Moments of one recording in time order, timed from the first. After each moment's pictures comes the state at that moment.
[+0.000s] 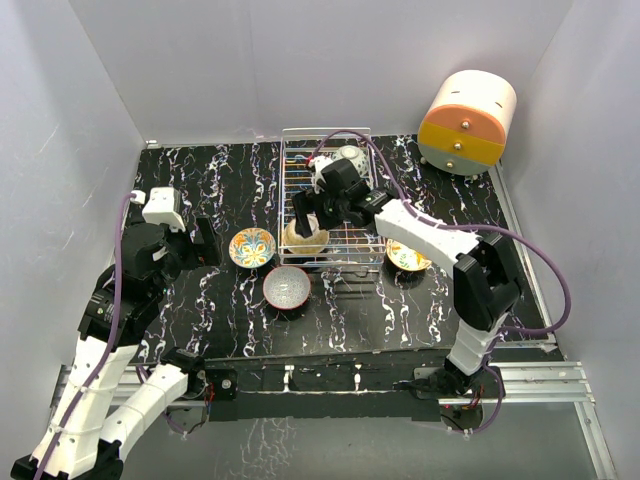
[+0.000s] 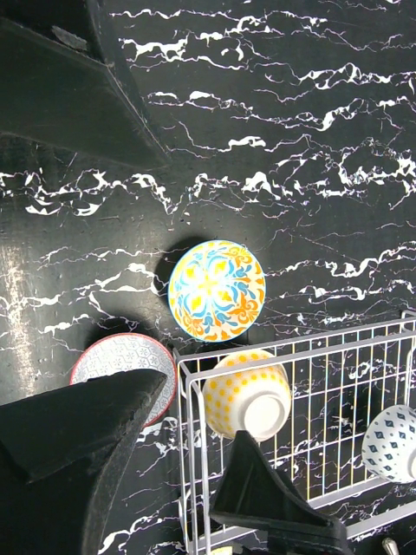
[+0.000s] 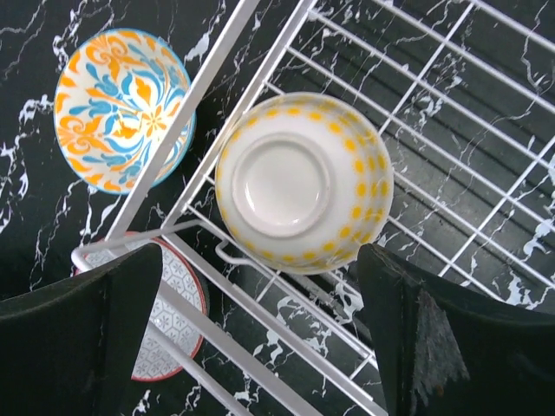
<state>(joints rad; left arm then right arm) -0.36 0.68 1.04 -0.78 -0.22 -0.22 0.67 1.75 1.42 -0.38 -0.15 0.21</state>
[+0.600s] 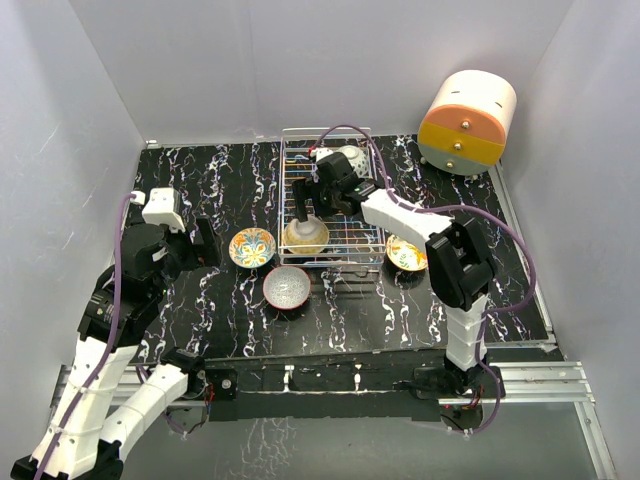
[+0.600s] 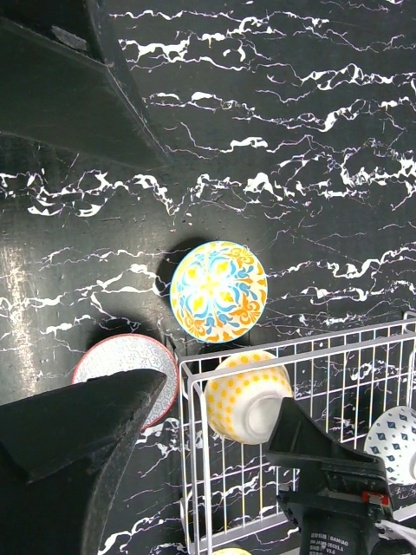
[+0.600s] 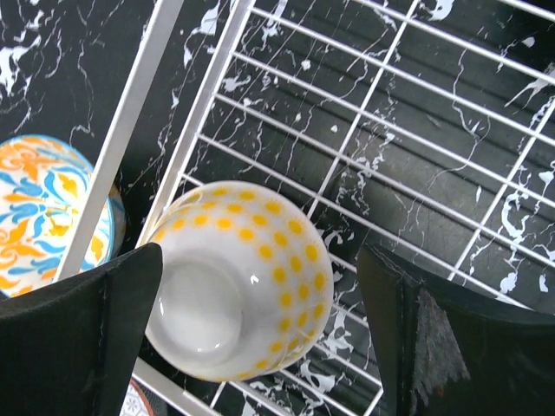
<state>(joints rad) -0.36 0.67 1.04 -0.78 -0.22 -0.22 0.63 1.95 1.56 -0.33 -0.06 0.26</state>
